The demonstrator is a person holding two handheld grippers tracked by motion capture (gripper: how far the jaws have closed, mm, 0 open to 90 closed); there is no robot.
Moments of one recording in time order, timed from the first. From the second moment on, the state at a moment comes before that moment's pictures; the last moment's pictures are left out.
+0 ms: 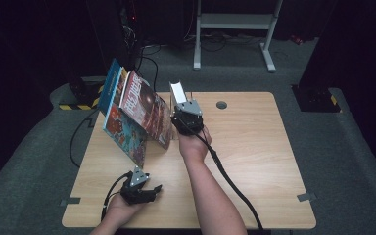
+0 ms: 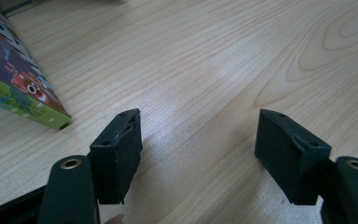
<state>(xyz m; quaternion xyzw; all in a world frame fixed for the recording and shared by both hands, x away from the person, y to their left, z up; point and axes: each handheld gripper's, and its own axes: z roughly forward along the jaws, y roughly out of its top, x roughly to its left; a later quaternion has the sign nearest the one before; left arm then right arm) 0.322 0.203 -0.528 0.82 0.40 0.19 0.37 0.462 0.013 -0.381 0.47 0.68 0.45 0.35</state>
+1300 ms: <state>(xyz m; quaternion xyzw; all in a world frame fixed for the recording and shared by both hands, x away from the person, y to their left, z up) 0.321 0.202 -0.528 0.82 0.40 0.19 0.37 0.509 0.028 -0.393 0.50 0.66 0.43 0.35</state>
